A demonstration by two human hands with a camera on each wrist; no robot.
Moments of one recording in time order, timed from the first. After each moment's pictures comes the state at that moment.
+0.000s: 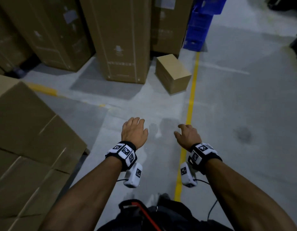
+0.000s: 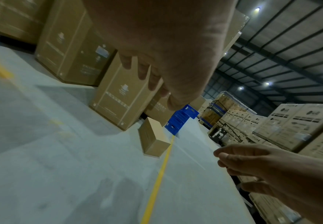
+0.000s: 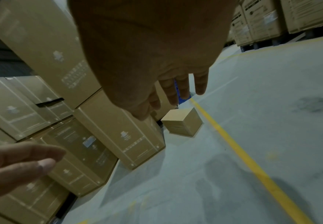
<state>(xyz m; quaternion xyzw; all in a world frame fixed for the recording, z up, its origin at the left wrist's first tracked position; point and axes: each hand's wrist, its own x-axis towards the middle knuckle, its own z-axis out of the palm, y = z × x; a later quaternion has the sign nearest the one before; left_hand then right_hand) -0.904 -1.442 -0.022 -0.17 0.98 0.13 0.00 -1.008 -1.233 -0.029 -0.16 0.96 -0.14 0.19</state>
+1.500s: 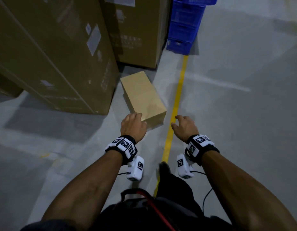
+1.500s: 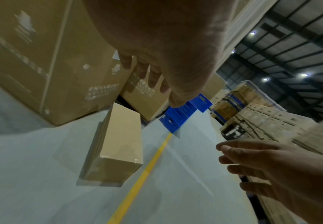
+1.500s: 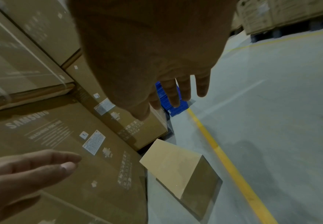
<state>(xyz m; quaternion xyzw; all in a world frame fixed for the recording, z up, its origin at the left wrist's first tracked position) -1.759 -1.440 -0.067 -0.21 0.96 0.20 0.06 -1.858 -1.242 -0.072 -0.14 0.95 -0.16 0.25</state>
